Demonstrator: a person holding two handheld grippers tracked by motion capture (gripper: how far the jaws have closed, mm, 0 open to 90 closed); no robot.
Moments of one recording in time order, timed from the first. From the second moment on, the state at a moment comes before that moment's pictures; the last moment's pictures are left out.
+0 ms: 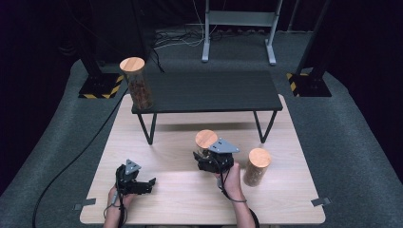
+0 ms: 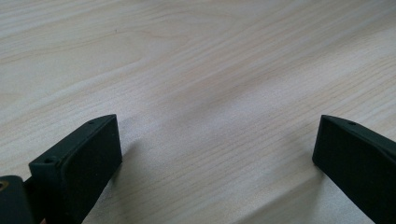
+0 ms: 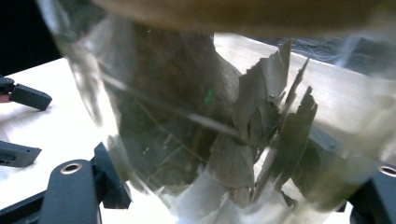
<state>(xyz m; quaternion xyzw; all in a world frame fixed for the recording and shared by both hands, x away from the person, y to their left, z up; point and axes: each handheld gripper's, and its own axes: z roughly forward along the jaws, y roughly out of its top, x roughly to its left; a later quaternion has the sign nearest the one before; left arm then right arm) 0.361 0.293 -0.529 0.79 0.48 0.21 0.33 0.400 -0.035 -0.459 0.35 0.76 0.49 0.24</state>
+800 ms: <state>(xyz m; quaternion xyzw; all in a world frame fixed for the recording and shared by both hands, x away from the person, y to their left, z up) 0.360 0.292 -0.529 0.79 0.48 0.21 0.33 0.408 -0.034 -0.443 0.35 0.76 0.49 0.24</state>
